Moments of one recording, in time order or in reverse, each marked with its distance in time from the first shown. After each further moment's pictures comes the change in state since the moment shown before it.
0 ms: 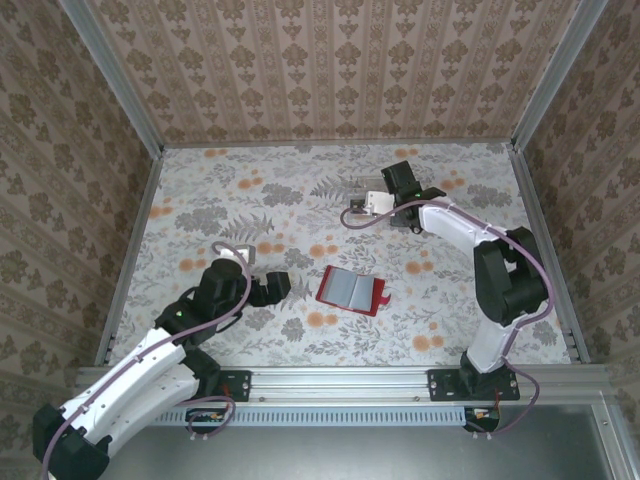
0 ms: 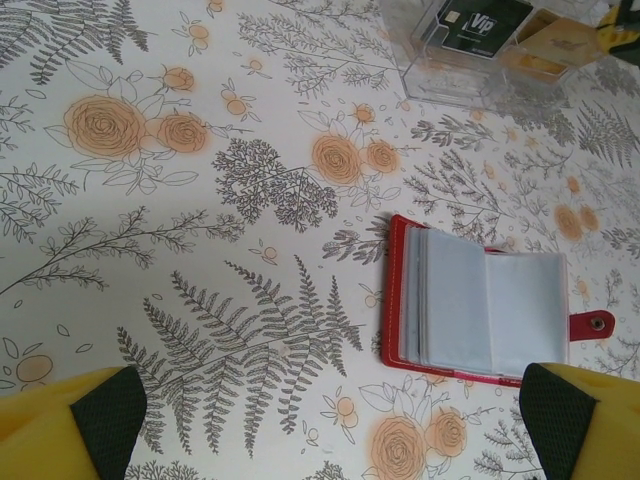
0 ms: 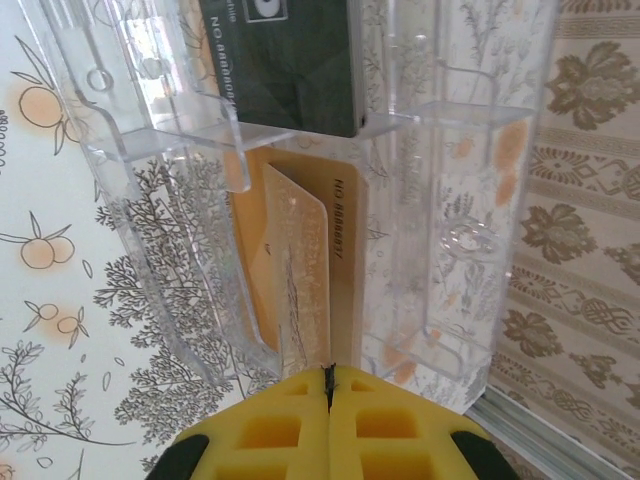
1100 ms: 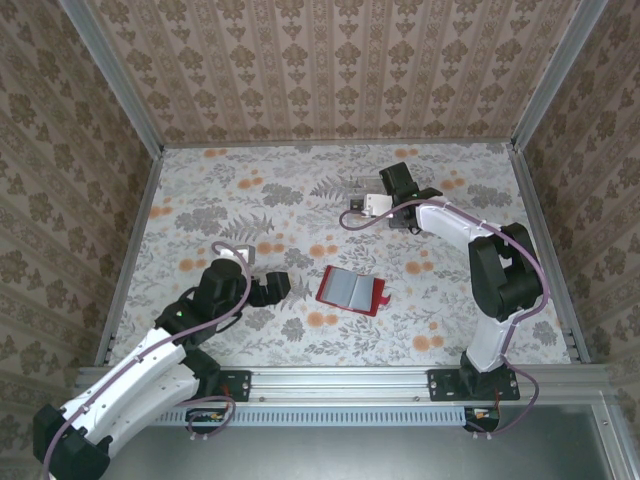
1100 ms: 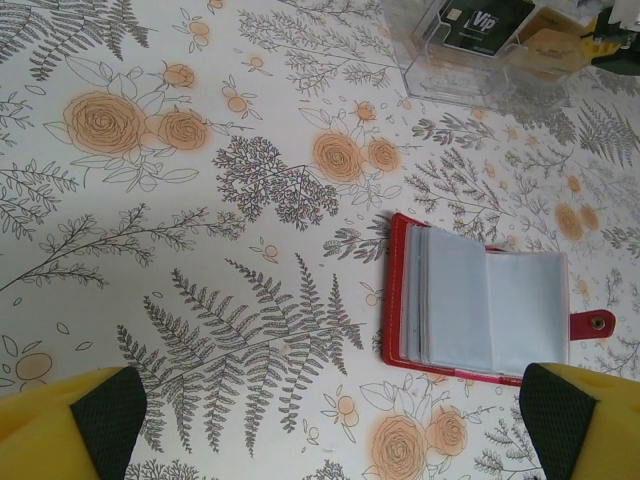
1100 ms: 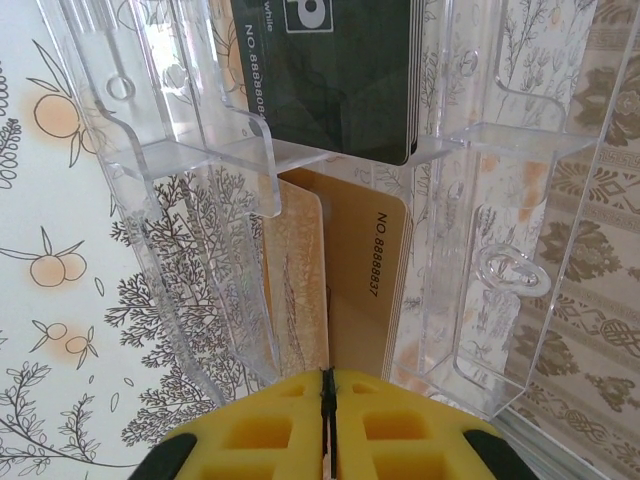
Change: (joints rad) left arm 0.008 0.000 -0.003 0.002 0.006 0.000; right arm -0.002 0.047 0.008 0.003 -0.011 -0.014
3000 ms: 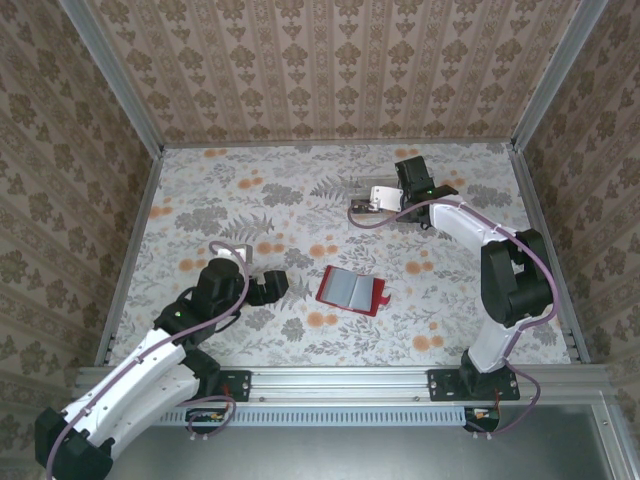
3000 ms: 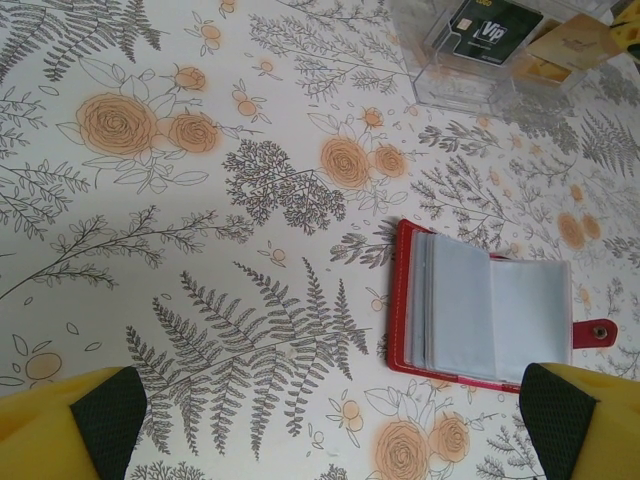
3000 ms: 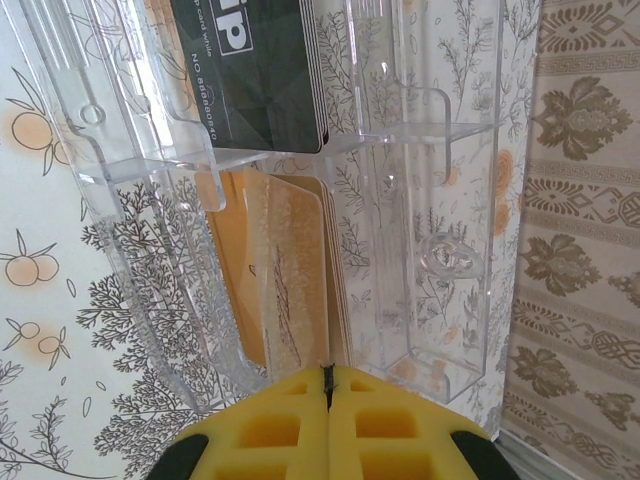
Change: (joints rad) left arm 0.032 -0.008 -0.004 0.002 0.019 0.000; right arm -0.071 -0.062 -0.021 0.038 -0.151 -0.028
